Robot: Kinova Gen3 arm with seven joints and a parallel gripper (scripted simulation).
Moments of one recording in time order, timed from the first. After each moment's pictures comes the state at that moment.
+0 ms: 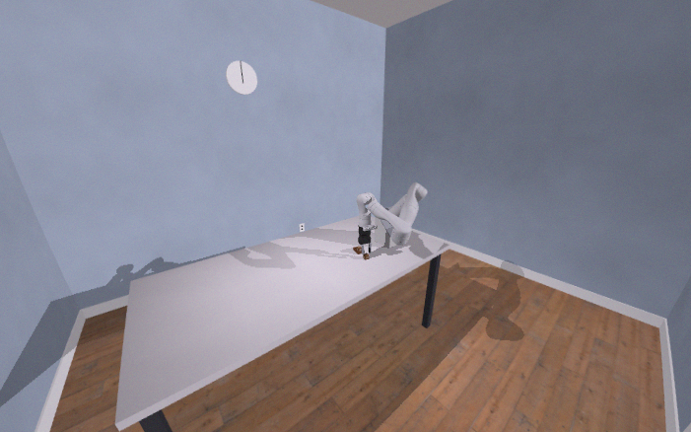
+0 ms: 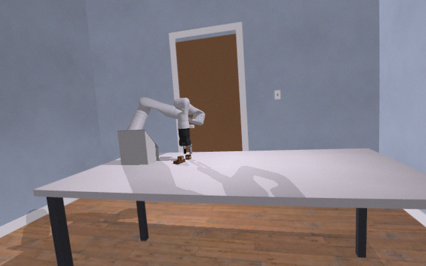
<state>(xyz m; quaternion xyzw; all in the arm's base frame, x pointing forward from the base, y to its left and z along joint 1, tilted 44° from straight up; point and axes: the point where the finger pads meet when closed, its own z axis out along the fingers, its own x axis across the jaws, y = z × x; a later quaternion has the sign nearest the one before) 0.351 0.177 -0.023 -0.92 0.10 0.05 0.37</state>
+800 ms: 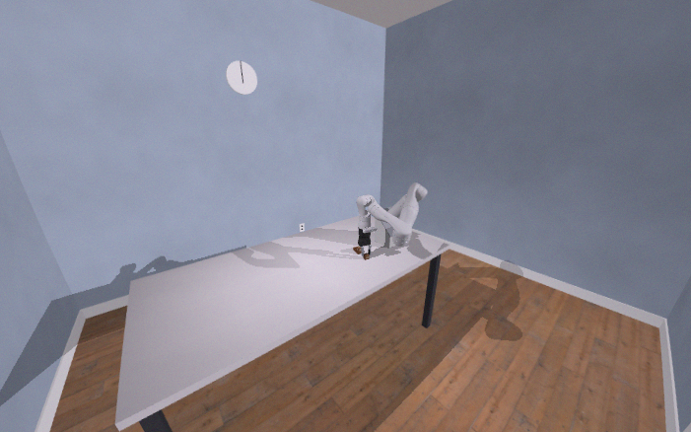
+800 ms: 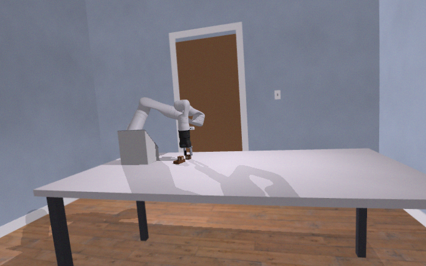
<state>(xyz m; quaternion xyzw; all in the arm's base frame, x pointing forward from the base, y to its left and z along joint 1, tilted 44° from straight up) 0.352 0.186 -0.032 -0.92 0.10 0.05 0.37</state>
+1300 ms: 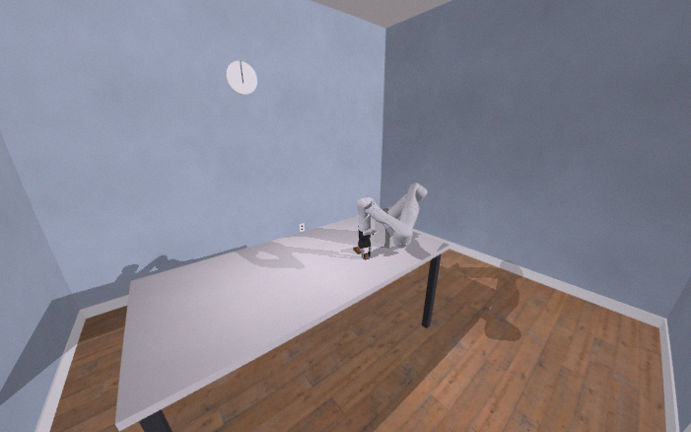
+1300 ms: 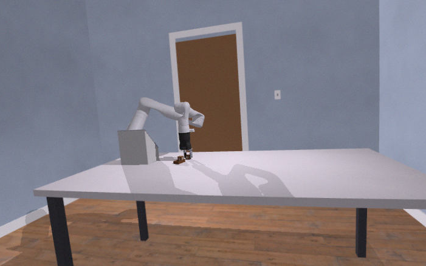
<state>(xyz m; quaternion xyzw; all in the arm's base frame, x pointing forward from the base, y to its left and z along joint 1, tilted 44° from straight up) 0.351 0.197 -0.043 -0.92 0.10 0.05 0.37</state>
